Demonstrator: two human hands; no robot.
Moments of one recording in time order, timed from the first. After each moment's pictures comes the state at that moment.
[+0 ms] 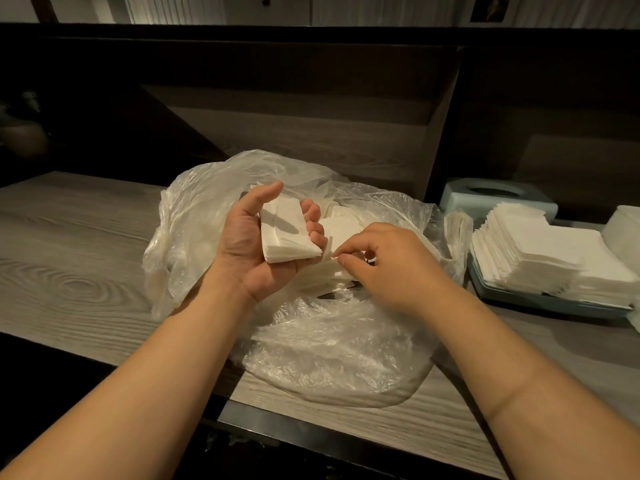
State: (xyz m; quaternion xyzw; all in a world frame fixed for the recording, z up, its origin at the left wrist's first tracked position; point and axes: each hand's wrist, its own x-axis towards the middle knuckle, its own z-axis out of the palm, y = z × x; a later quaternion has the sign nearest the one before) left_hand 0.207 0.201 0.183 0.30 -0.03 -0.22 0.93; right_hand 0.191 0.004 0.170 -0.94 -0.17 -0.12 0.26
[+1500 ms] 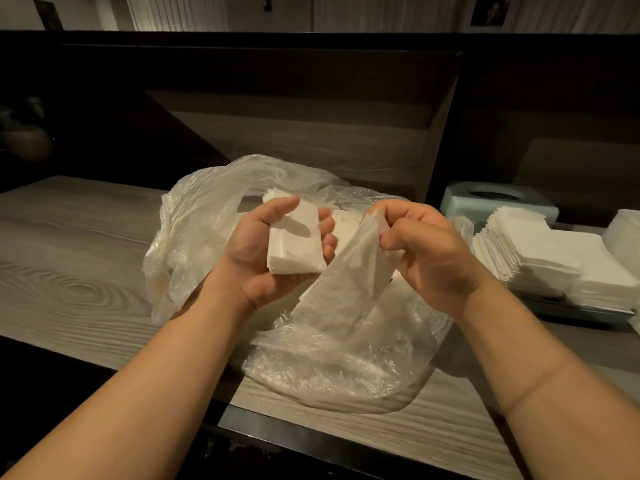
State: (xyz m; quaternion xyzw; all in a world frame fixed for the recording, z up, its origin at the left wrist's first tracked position) left_hand 0.205 0.200 0.185 0.35 -0.02 -0.27 0.90; right_hand 0.172 -0.006 0.206 -0.68 -0.26 0.02 0.68
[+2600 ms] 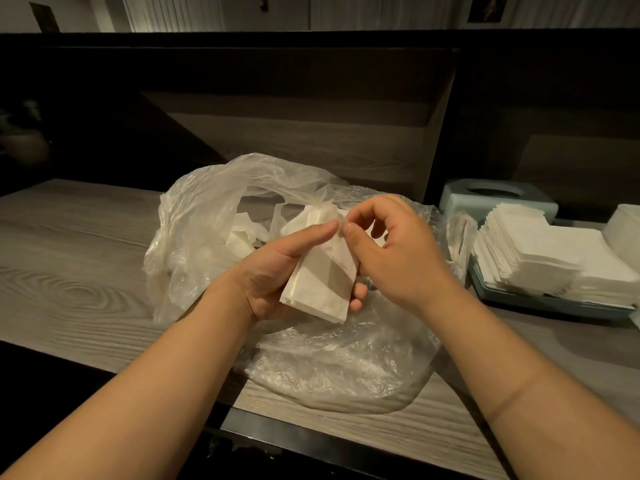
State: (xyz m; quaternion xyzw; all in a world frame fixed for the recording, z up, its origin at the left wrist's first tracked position) left_hand 0.189 0.188 0.179 0.48 -0.16 -0.38 0.78; right_hand 0.178 0.013 0.185 -0.85 -0.18 -0.24 0.44
